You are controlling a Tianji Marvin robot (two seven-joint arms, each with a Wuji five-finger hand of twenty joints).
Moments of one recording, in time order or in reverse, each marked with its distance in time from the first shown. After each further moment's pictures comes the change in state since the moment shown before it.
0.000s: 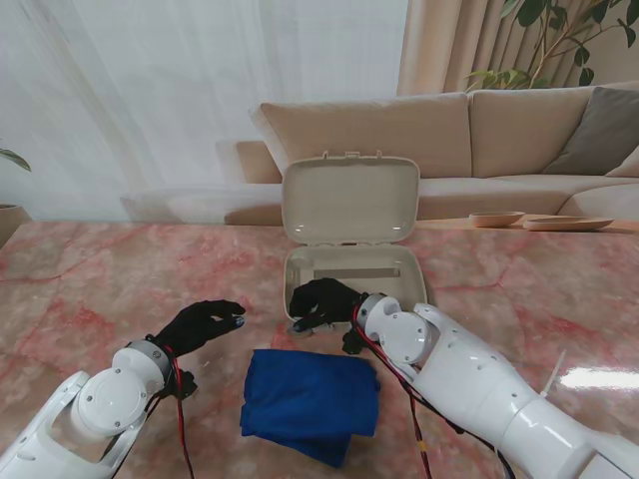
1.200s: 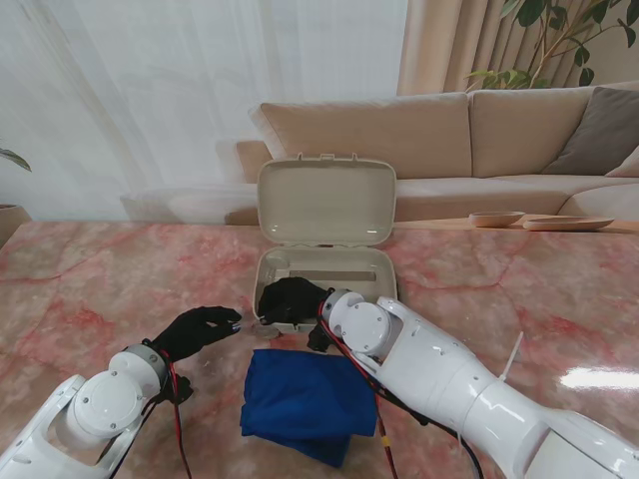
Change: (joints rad) left arm 0.012 0.003 -0.015 0.010 -0.008 0.012 -0.022; right arm 0.082 -0.118 -0.105 0.078 0.130 0.128 -0.005; left_hand 0.000 0.000 0.000 0.000 0.000 0.000 0.000 0.000 0.000 0.000 0.000 0.000 0.000 0.000 0.000 0.000 -0.007 0.000 0.000 0.000; right_hand -0.004 0.098 0.009 0.000 -0.013 -0.018 0.001 -0.001 -0.090 -0.001 0.004 -0.075 0.000 0.000 0.010 0.000 -0.001 -0.001 0.000 0.000
